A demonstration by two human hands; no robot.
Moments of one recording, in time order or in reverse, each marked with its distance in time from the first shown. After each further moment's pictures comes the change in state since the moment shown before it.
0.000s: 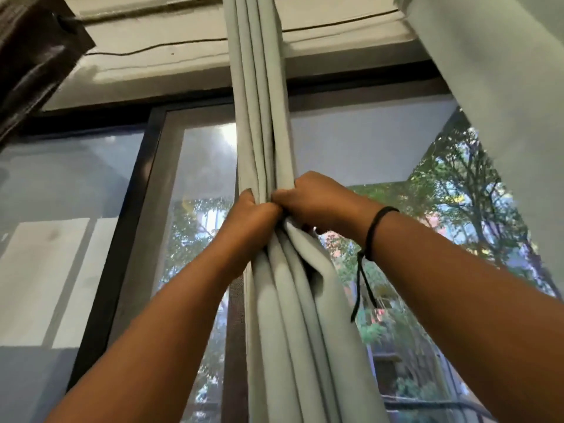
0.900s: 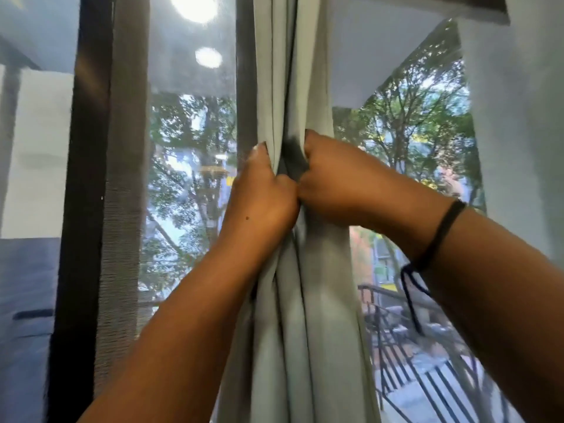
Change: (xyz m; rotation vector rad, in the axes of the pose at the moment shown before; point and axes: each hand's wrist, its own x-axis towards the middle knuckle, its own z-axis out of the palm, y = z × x) left_hand -0.084 -0.093 -0.063 -0.065 -0.093 0.039; right_hand -0.080 -0.055 0.126 -0.477 -0.046 0.159
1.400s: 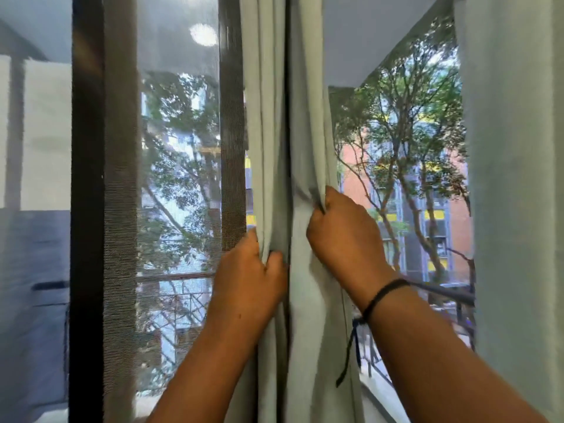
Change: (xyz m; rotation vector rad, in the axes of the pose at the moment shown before) left_hand -0.119 0.004 0.024 0.295 0.042 -0.112; right_hand -0.078 0.066 0.022 0.130 0.214 0.270
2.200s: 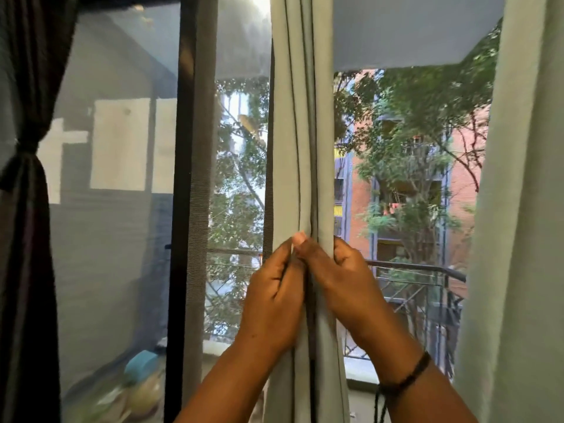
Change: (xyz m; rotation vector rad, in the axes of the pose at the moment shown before) left_hand -0.108 0.100 0.024 -0.285 0.079 -0.008; right_hand -0.094 0.042 -0.075 1.022 -0.498 0.114
